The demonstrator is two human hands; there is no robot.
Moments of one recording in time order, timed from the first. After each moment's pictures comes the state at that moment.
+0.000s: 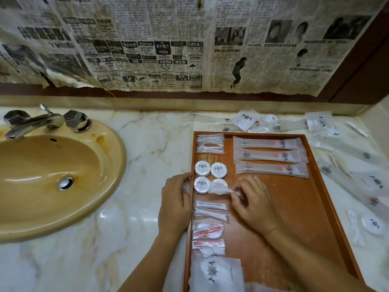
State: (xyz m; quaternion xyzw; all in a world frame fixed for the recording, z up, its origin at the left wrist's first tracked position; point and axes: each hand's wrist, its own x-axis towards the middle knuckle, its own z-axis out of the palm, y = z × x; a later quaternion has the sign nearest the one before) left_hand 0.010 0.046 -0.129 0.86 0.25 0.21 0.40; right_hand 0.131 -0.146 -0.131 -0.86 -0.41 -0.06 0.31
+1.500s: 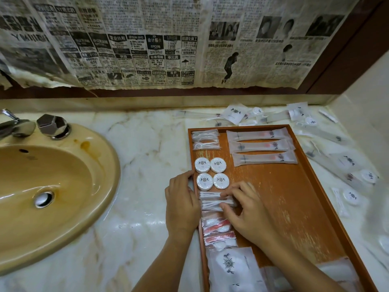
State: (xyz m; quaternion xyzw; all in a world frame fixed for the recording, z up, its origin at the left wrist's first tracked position) left_hand 0.008 0.049 -0.133 0.85 0.26 0.17 0.43; right_hand 0.064 -0.124 -0.107 -0.89 -0.31 0.03 0.34
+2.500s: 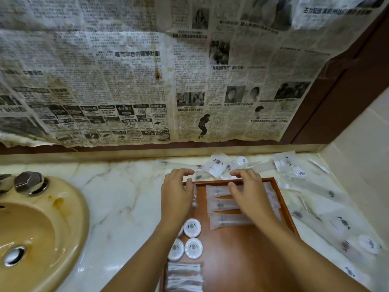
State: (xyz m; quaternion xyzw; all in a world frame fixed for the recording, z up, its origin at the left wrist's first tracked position) left_hand 0.181 0.061 -0.068 0.84 0.22 0.21 0.44; right_hand 0.263 -0.124 -0.062 -0.92 -0.18 0.01 0.34
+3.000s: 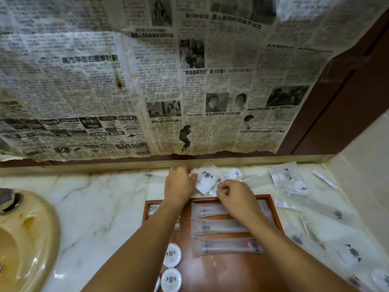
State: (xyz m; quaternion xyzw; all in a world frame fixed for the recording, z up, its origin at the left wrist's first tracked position) left_hand 0.304 0.058 -0.087 0.91 0.27 0.05 0.33; right_hand 0.334 -0.119 -0.081 -0.93 -0.17 0.11 0.30
